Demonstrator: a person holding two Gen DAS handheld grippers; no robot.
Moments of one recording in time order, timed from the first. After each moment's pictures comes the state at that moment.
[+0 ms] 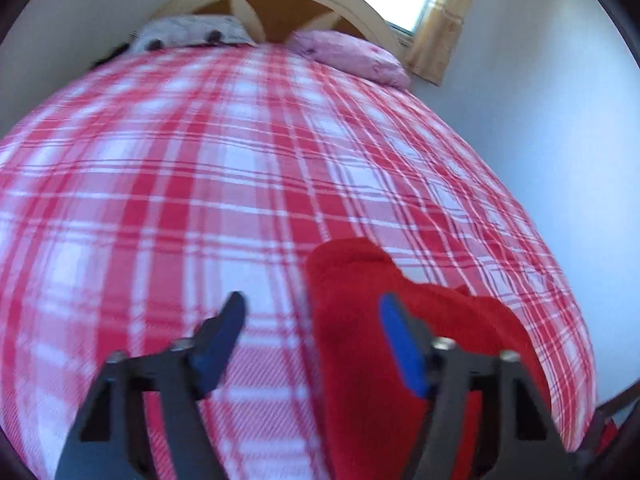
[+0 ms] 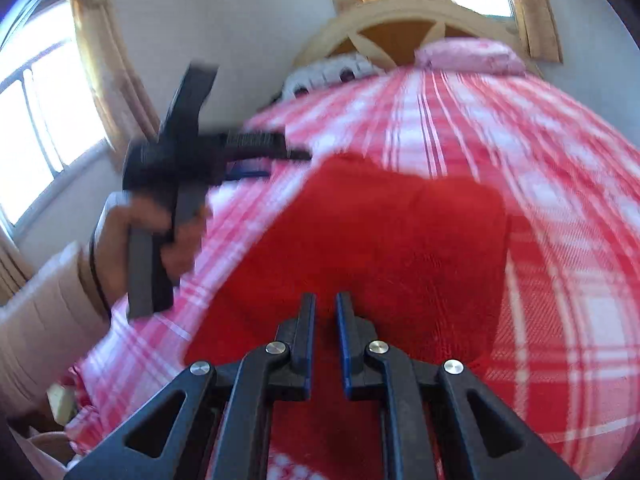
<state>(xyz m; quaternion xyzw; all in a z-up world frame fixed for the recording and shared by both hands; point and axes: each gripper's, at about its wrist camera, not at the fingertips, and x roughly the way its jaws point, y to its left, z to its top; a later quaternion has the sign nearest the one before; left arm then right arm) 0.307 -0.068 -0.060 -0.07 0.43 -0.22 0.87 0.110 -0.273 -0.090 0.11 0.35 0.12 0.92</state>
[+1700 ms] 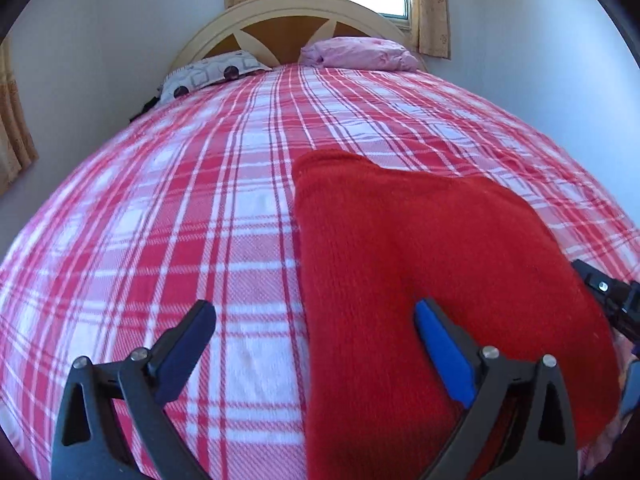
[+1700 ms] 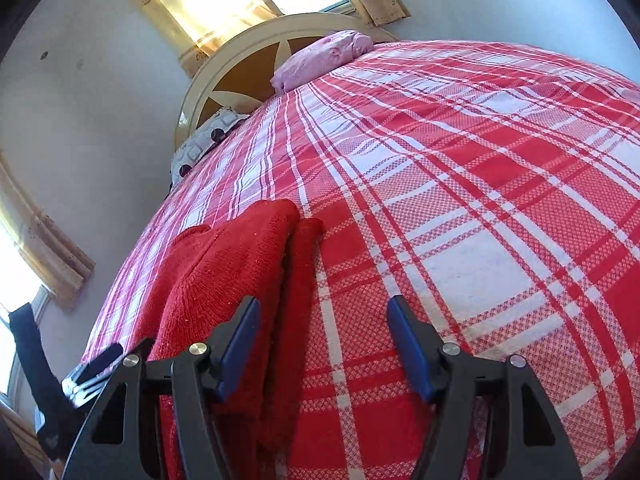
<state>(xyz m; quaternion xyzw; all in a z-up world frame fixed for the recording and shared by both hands) 0.175 -0.095 -0.075 0.06 0.37 -0.12 0.92 0.094 -0.377 -0.105 0.29 0.31 -0.08 0.90</state>
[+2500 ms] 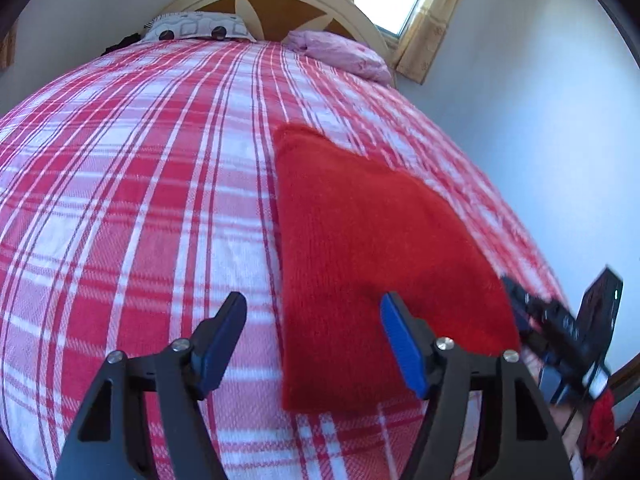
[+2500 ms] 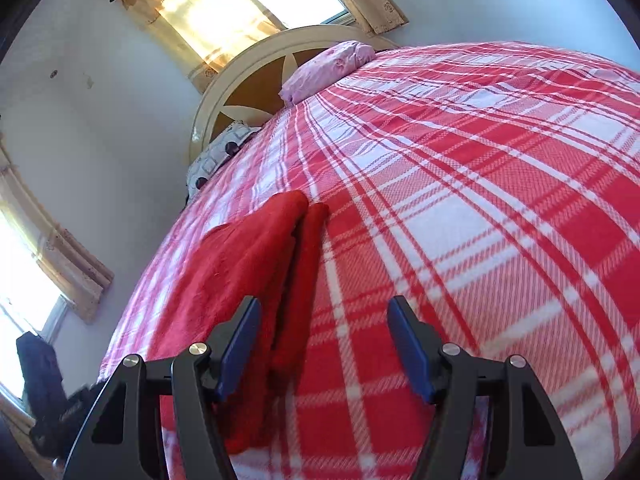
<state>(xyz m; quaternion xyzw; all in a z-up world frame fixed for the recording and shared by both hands) 0.132 -0.040 -0.062 -0.10 0.41 -0.22 0.88 0.041 -0.368 -0.095 0.34 0.27 -0.04 0.90</state>
